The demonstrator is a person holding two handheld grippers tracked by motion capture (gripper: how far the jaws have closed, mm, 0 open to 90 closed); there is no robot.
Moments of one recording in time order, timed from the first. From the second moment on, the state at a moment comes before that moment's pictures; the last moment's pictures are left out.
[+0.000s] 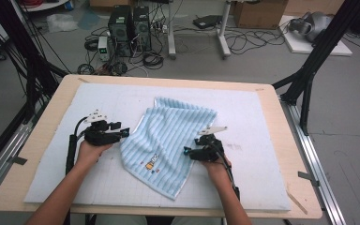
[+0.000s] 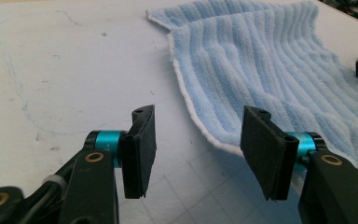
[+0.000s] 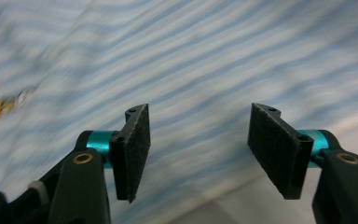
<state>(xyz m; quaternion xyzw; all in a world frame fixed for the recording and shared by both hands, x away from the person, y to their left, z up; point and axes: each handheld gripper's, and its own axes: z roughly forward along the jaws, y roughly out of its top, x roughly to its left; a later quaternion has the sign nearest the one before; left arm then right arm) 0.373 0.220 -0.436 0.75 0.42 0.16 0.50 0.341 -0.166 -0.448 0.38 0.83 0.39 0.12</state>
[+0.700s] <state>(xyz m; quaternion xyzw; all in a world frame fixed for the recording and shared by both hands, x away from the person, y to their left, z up) 0.360 0.209 -0.435 0.76 0.37 0.13 0.53 0.346 -0.223 -0.441 0.47 0.77 0.33 0.29</state>
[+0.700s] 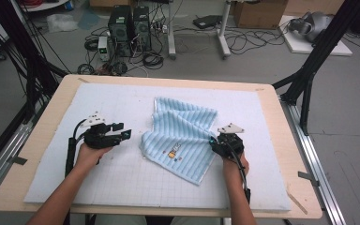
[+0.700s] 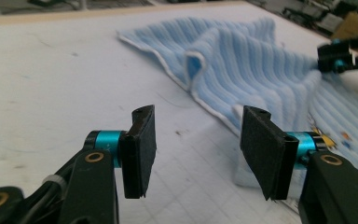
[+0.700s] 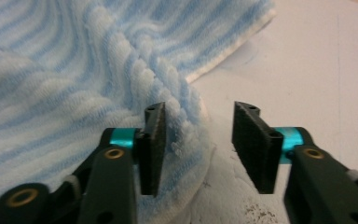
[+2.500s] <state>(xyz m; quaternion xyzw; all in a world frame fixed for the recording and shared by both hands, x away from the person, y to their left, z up) 0.304 0.191 -0.433 0.77 0.38 0.15 0.49 0.245 -0.213 -0.441 0.24 0.89 0.40 -0.02</state>
